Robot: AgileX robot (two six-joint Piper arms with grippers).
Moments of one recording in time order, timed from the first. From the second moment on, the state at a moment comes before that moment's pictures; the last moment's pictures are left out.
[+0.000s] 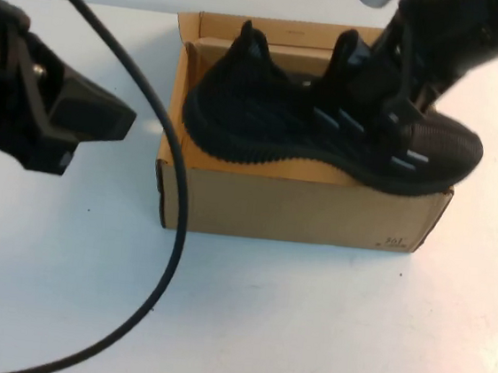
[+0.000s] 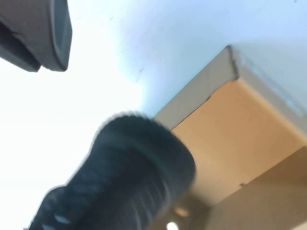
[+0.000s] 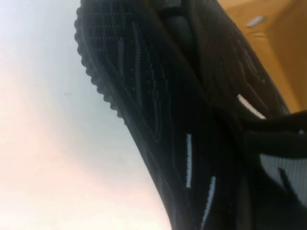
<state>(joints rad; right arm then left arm) 0.41 1.64 -1.82 0.44 1.27 -0.84 -0.28 1.12 -1.24 -0.62 1.09 0.71</state>
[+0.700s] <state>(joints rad) 0.41 2.17 -2.34 0.30 1.21 -0.89 -0.28 1.02 -1.01 -0.53 0.95 0.58</state>
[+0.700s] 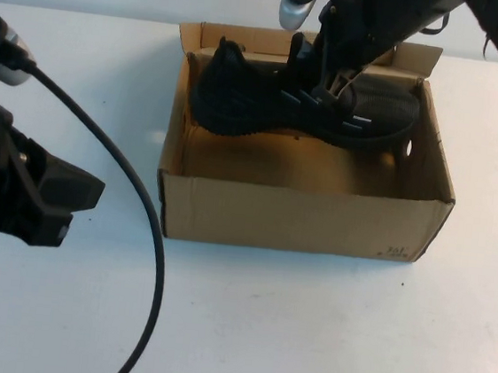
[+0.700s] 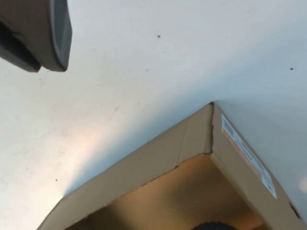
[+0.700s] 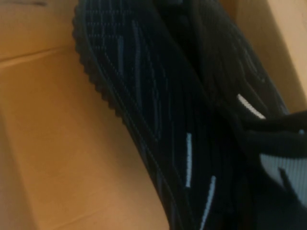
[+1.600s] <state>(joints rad) 0.41 2.34 -2.35 0.27 1.05 -0.87 -0.28 1.02 -1.01 -0.53 0.95 0.58</state>
